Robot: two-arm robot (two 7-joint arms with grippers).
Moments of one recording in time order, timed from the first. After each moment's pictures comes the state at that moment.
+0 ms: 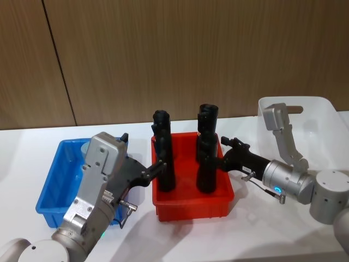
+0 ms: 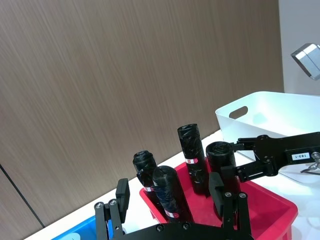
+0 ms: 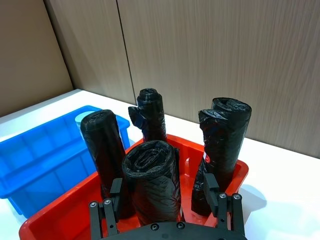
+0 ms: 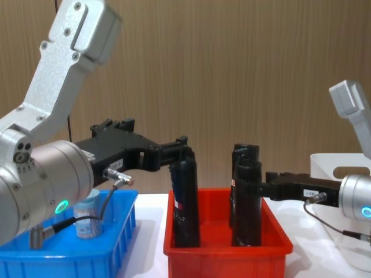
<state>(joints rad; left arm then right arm) -0.24 0.38 0.45 -1.63 -0.20 0.01 -0.01 0.72 0.13 -0.30 -0.64 0.28 -0.14 0.68</state>
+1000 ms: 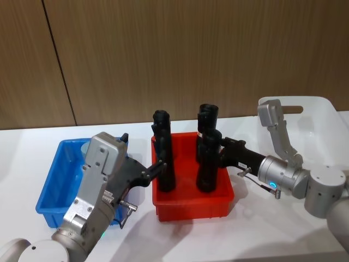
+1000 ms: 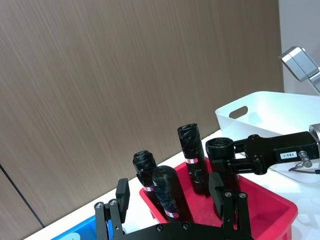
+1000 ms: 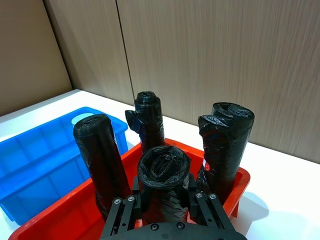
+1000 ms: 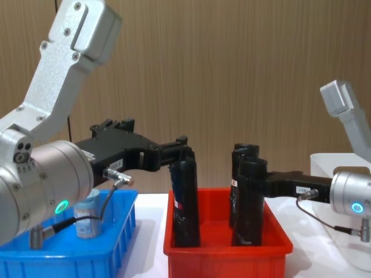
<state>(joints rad) -0.24 0.38 0.45 -1.63 -0.20 0.01 -0.01 0.81 0.10 -0.31 -0.48 0.28 -0.21 0.70</state>
